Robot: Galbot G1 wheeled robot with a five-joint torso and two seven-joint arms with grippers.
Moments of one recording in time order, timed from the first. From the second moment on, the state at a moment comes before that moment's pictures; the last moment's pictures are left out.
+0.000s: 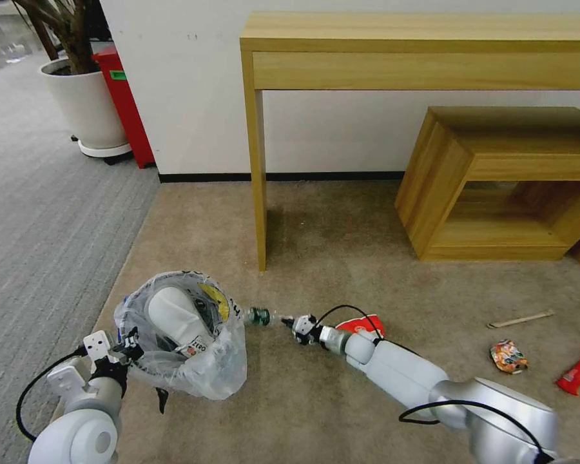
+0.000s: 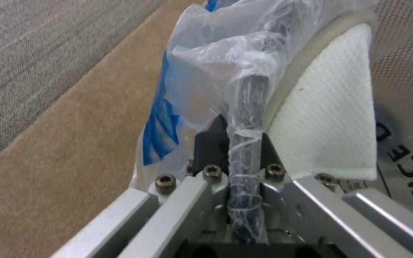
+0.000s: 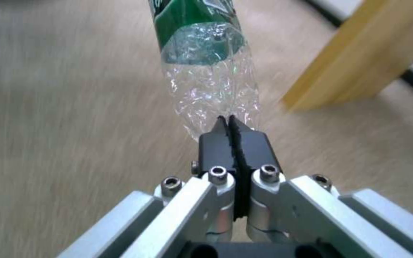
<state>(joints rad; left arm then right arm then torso) 1.57 -1.33 -0.77 -2.10 -0.67 0.44 -0.30 -0.47 1.21 -0.65 0.79 0.31 0.46 -0.18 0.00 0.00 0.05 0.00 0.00</state>
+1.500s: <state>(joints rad) 1.60 -1.34 -0.76 -2.20 -0.67 0.48 -0.30 -0.37 0.98 -0.86 1.58 0.86 0.50 -0.40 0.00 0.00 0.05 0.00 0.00</state>
